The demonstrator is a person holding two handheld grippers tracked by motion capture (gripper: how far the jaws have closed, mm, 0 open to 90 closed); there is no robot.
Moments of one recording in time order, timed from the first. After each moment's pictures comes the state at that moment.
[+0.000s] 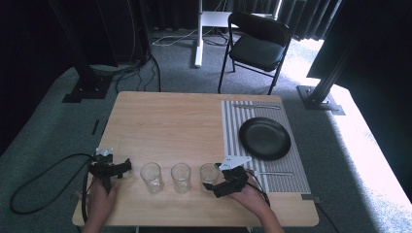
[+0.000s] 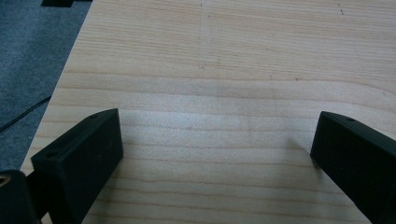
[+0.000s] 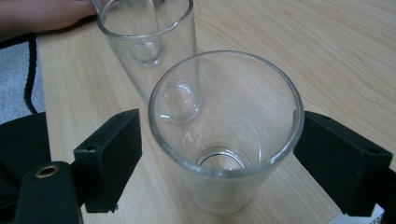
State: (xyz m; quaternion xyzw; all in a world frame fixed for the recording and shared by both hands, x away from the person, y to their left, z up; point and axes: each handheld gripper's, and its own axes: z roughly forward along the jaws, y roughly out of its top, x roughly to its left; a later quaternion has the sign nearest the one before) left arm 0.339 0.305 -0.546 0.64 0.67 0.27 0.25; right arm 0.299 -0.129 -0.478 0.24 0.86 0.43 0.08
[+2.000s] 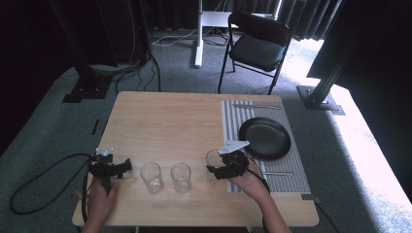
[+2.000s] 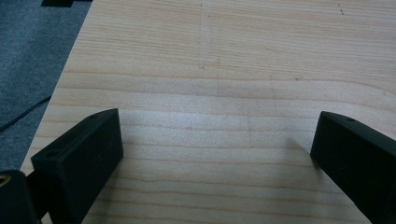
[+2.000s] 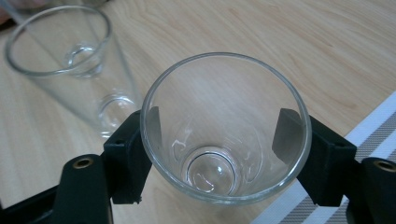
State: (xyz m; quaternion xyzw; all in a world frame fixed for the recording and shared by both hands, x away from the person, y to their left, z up) left arm 0.339 0.305 -0.546 0.64 0.67 0.27 0.25; right arm 0.333 -0.129 -0.453 0.29 0.87 0.38 0.13
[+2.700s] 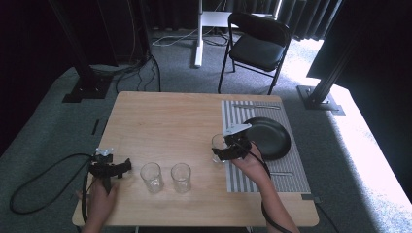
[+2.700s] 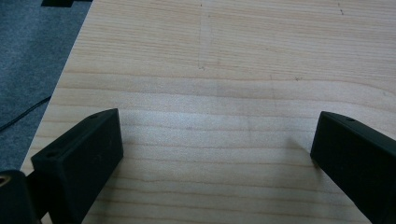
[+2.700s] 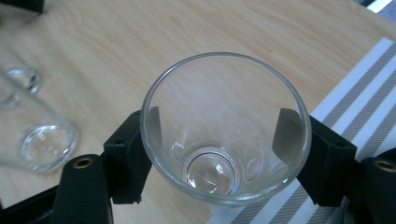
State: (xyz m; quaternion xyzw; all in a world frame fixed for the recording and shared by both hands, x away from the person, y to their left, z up) left arm 0.339 0.304 -0.546 0.64 0.67 0.27 0.25; right arm 0.385 -0.140 -0.444 0.33 0.86 0.36 0.15
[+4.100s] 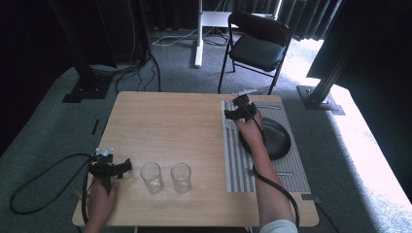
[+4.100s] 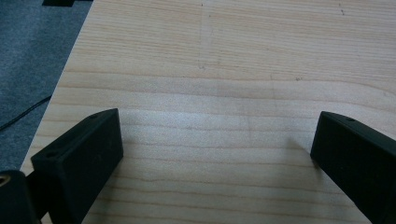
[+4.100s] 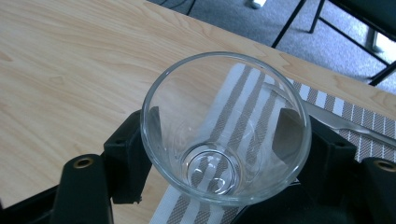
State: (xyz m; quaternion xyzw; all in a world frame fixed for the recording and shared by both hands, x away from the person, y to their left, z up) left arm 0.339 0.304 -0.546 0.64 0.67 0.27 0.25; right arm 0.513 -0.163 -0.429 0.48 0.78 0.32 0.23
